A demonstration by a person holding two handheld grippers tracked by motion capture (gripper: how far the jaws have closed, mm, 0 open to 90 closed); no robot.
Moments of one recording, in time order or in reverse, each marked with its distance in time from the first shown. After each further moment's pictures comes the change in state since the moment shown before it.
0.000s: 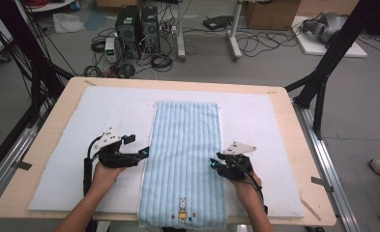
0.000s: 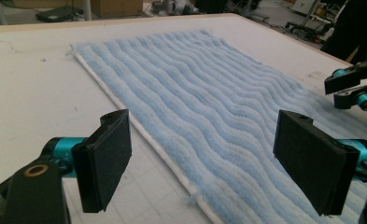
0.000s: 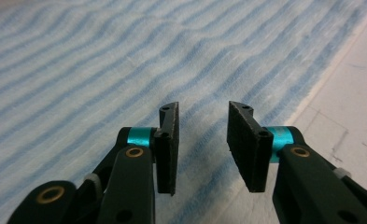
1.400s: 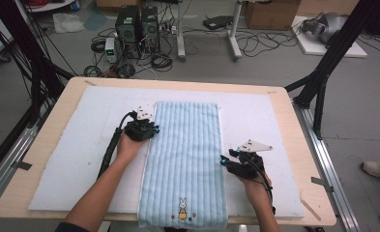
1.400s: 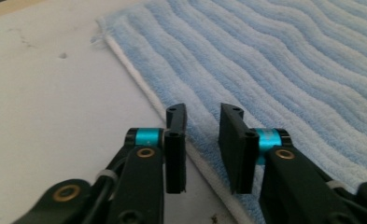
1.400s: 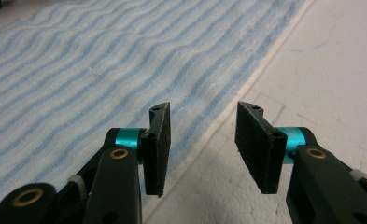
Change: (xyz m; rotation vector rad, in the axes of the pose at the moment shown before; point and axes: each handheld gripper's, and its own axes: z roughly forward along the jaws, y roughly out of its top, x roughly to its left) left arm 0.031 0.026 0.107 0.310 0.237 0.154; right arm -0.024 -0.012 -0.021 -0.059 -0.047 0.114
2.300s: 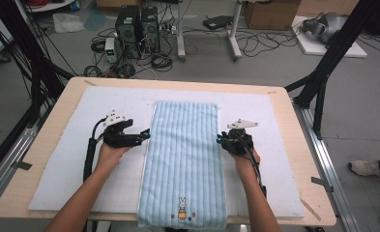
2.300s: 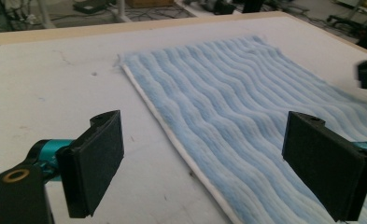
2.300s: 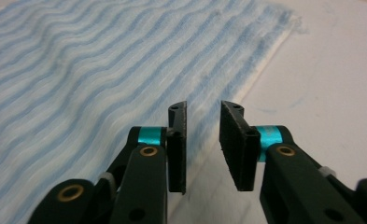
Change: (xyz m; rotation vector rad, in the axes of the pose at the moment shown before) left arm 0.017 -0.027 -0.073 -0.261 -0.136 -0.172; right arm -0.026 0.048 0.060 0.046 -0.074 -0.013
